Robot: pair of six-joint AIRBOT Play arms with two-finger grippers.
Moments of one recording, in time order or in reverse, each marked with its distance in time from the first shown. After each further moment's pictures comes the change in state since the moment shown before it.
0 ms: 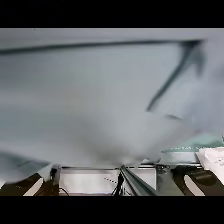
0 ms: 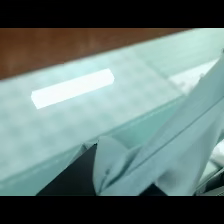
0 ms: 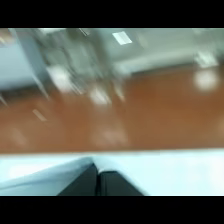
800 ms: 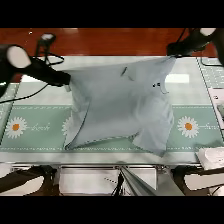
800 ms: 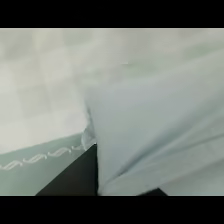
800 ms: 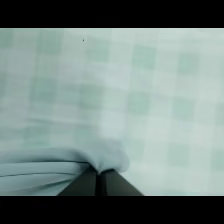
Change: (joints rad) left arm 0.120 -0.695 -0.479 0.252 0.406 0.137; right arm 0.000 -0.938 0.026 -0.232 -0.105 -0.196
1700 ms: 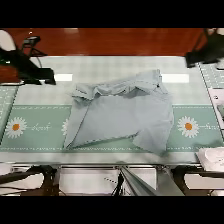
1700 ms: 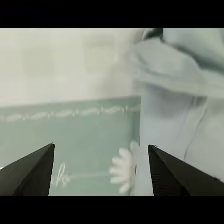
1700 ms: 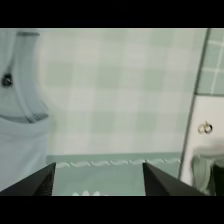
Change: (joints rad) left arm 0.203 -0.046 0.158 0.014 -0.343 0.006; right arm -0.141 0.157 -0.098 -0.111 0.243 -0.100
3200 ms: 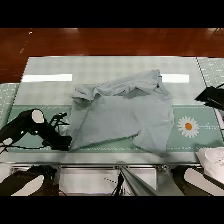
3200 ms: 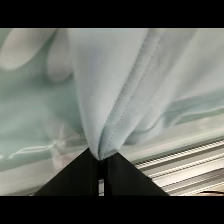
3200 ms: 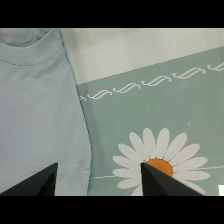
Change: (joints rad) left arm -0.121 0.252 -0.982 -0.232 0.194 0.048; right arm -0.482 0.285 -0.638 0.576 -0.146 -0.161
